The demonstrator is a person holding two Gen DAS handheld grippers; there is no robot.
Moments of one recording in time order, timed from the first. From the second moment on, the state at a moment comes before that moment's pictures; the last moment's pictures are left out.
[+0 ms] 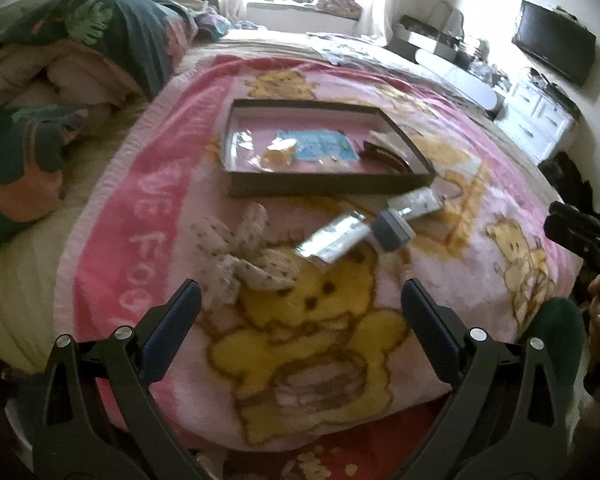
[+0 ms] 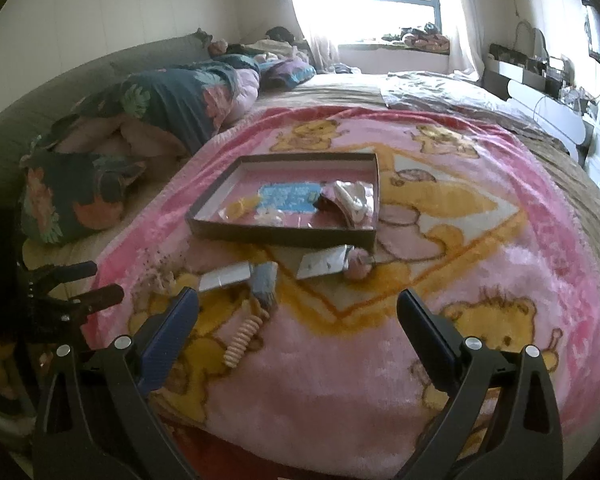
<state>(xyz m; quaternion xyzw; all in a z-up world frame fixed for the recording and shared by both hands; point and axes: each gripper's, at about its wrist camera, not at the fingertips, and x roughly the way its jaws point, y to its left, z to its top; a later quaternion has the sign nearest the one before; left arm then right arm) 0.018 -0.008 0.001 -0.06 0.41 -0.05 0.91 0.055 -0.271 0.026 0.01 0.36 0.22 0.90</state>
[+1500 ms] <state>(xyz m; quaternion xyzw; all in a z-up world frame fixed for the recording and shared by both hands) 0.072 -0.114 -0.083 0.00 0.49 -0.16 0.86 0.174 -0.254 -0.084 0.17 0.50 0.20 0.83</state>
